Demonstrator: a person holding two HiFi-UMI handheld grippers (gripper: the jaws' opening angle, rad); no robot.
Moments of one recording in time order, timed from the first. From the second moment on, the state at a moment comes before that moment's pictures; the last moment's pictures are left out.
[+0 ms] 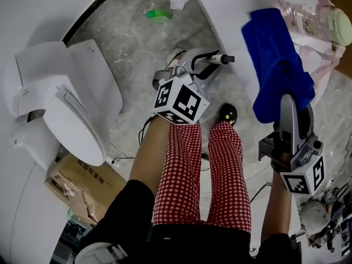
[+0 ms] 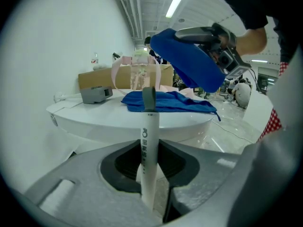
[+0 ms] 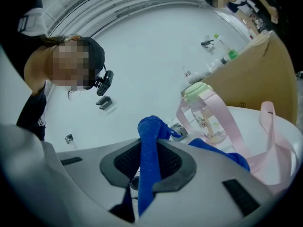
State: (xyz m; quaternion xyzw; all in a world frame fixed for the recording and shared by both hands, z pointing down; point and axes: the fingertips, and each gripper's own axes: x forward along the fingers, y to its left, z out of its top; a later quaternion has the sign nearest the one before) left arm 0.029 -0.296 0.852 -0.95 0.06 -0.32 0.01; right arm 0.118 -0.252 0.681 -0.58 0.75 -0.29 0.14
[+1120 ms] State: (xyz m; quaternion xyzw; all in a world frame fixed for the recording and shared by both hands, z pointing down) left arm -0.069 -0.301 0.788 -0.95 0.13 -0.28 0.00; right arm 0.055 -0.255 0.650 -0.57 0.76 -0.28 0.14
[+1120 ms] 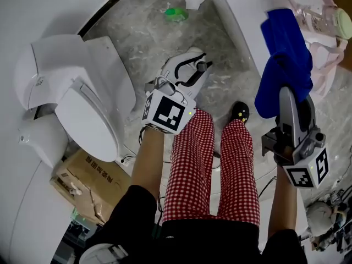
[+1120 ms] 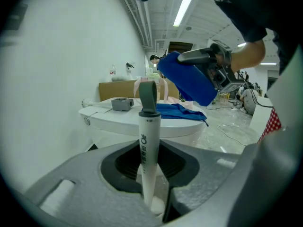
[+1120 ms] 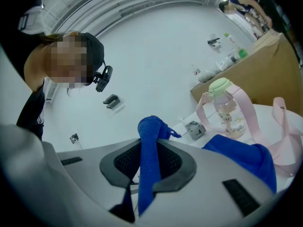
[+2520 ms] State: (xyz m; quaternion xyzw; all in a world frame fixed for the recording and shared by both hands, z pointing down) left arm -0.112 -0.276 0.656 -0.96 0.18 -0.23 0.01; right arm 0.020 -0.236 0.573 -0.56 0.78 -0.24 0.17
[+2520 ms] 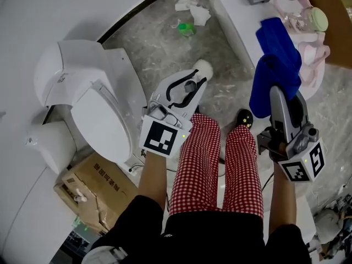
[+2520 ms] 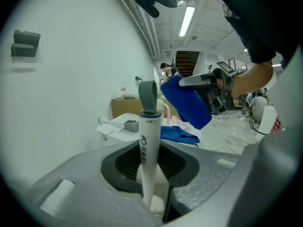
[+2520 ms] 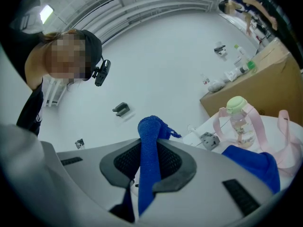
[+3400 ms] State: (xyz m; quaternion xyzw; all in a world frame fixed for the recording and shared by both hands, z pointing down) left arm -0.099 -0.239 0.578 -0.97 0.16 -0.20 0.01; right arm 0.007 -0.215 0.514 -0.51 0.82 -0.21 0.17
